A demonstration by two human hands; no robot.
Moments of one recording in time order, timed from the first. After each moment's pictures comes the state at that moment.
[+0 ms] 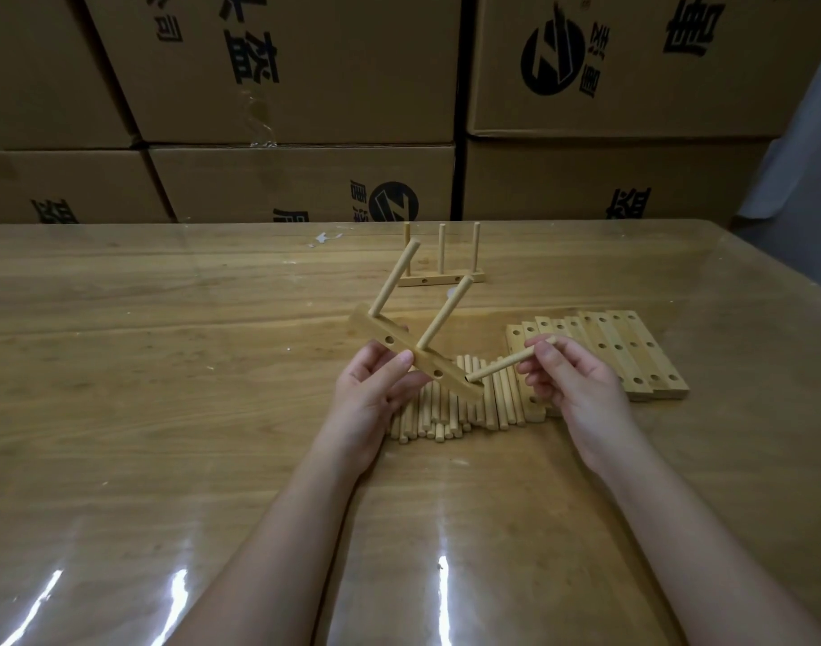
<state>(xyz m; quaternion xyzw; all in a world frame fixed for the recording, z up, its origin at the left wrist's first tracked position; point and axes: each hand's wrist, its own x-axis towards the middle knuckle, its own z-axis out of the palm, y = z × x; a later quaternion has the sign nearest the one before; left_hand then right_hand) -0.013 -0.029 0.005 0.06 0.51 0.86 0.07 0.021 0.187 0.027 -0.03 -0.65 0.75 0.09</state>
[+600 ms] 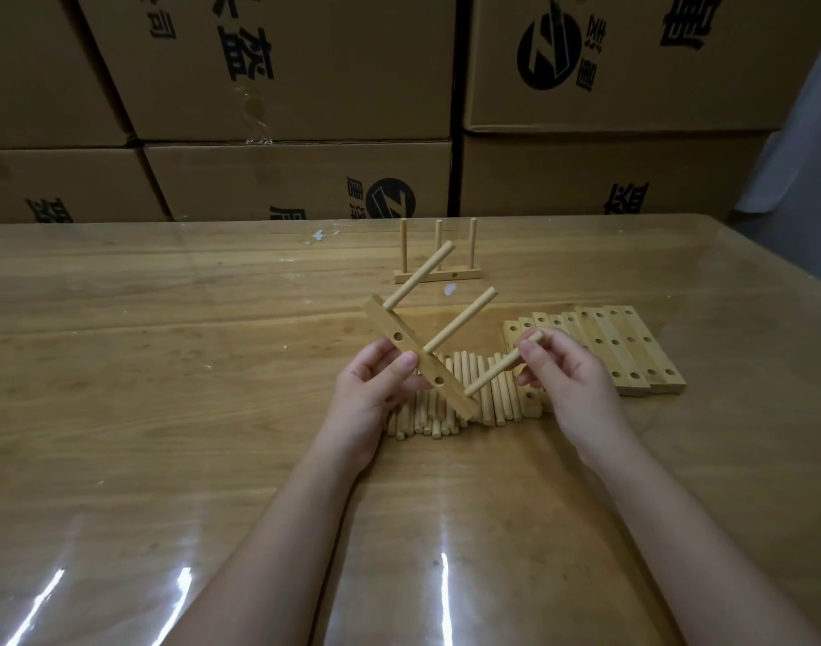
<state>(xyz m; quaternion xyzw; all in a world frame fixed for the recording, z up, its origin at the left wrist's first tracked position) -0.008 -0.026 0.008 0.04 0.56 0.82 0.06 0.022 0.184 0.026 0.04 -0.75 0.65 0.15</state>
